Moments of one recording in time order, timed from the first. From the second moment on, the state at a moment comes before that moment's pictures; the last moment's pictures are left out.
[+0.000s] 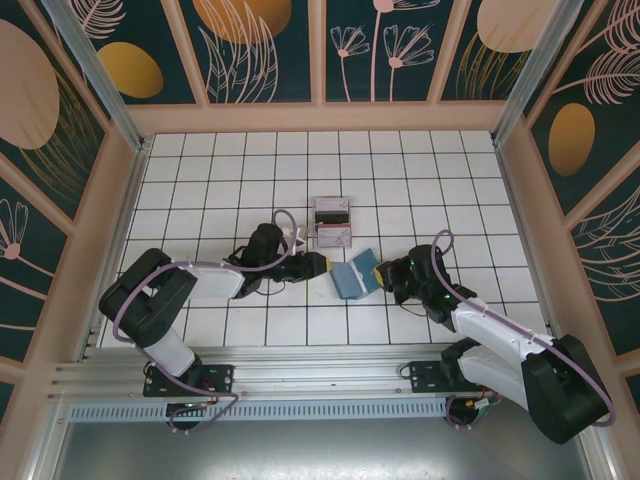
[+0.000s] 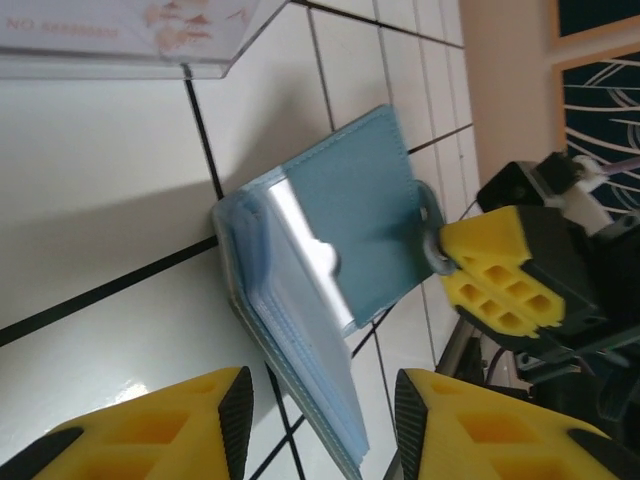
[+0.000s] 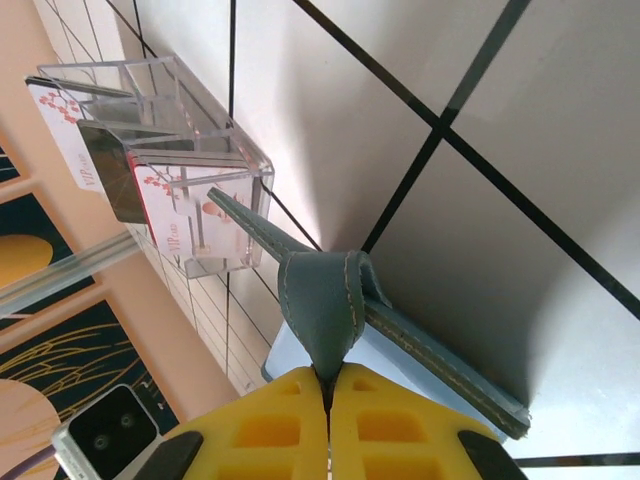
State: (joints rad) left arm -0.65 1.66 0.62 0.45 0.62 -0.90; right arm 0.50 1.00 0.29 0.06 -0.23 1.65
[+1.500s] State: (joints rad) left arm -0.66 1.92 1.43 -0.72 0.55 -0.40; right arm 0.39 1.41 1.02 -0.53 -0.43 0.72
